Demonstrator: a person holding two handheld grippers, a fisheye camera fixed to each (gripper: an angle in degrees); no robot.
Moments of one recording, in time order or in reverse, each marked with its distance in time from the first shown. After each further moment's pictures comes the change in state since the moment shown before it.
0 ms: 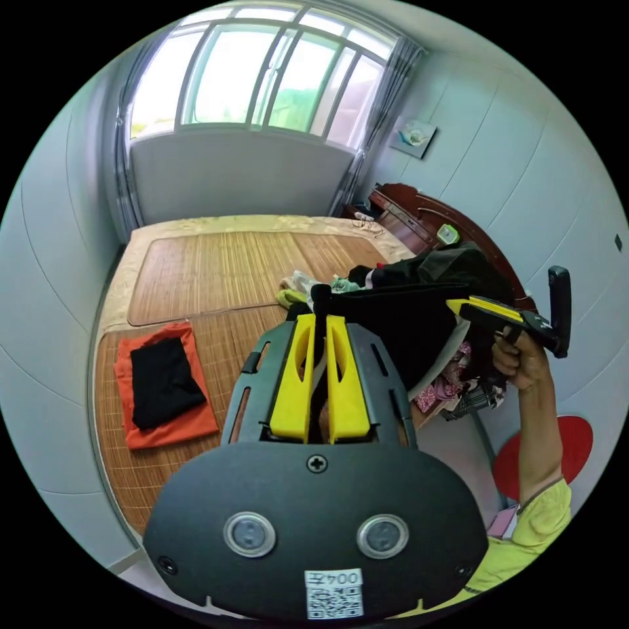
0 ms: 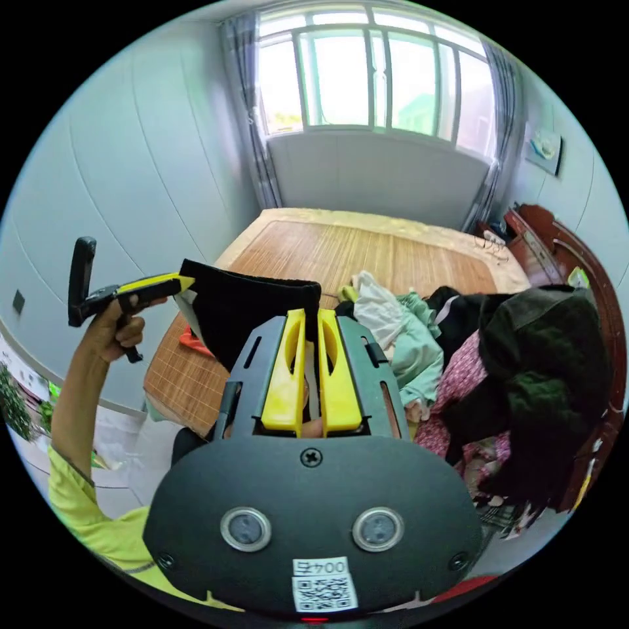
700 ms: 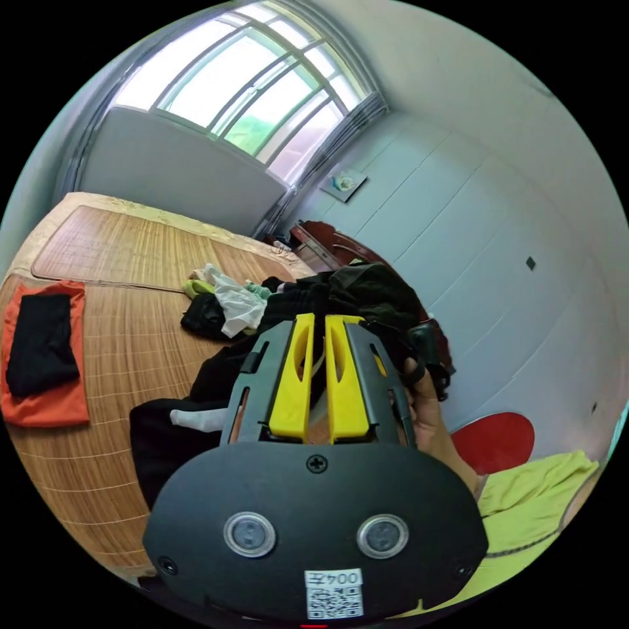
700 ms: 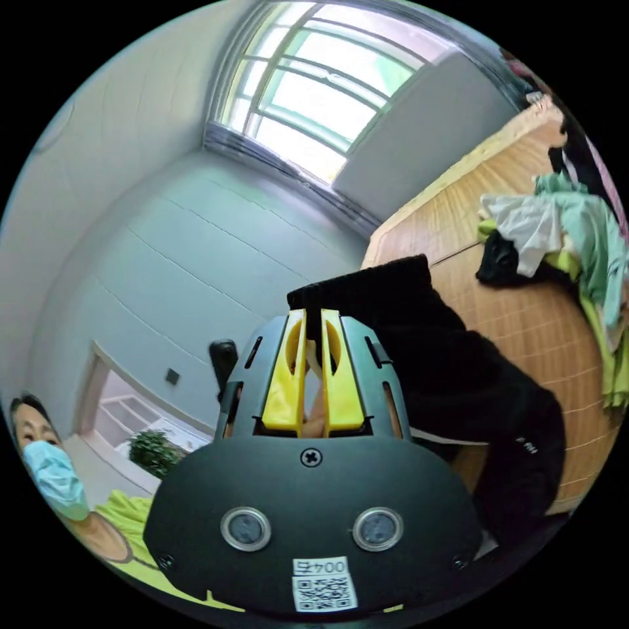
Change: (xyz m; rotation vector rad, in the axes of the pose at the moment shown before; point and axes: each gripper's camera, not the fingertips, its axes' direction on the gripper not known) left arm -0.010 0.186 0.068 0.281 0.529 -0.031; right arm 0.099 0.165 0.090 0.251 -0.931 0.361
